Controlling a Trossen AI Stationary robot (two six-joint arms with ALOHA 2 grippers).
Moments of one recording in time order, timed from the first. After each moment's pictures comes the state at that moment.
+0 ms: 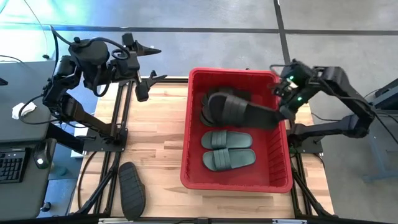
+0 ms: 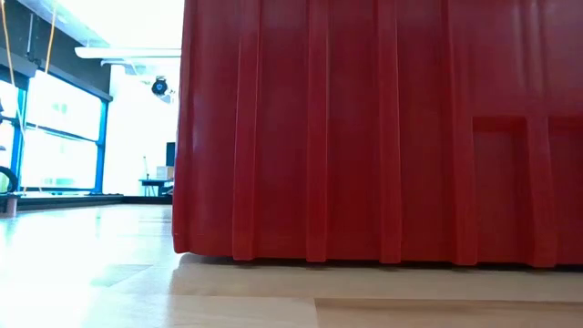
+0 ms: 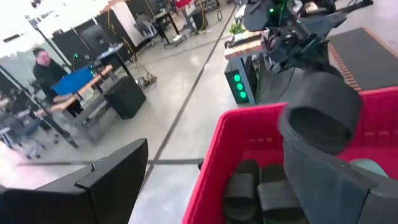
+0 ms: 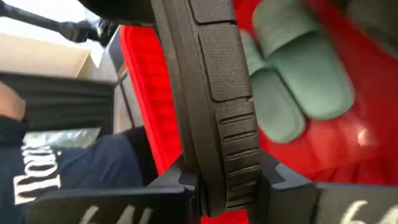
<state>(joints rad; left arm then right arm) 0.17 1.38 2.18 -1.02 -0.36 0.35 -0.46 1.07 1.58 -1.58 -0.66 0.31</state>
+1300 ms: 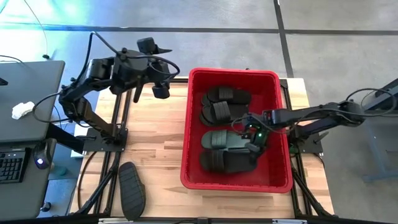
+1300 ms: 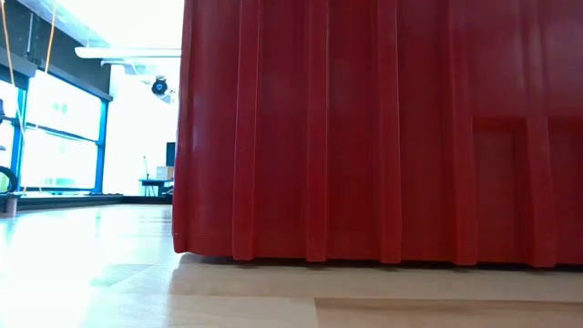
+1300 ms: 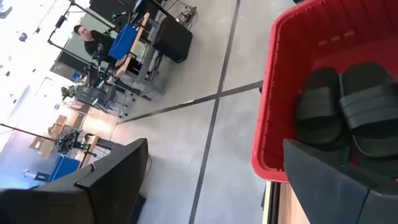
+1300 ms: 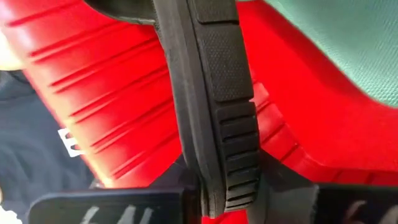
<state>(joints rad) 0.17 1.52 2.18 -1.12 -0.68 0.60 -0.06 1.17 0.64 -0.54 -0.97 0.97</state>
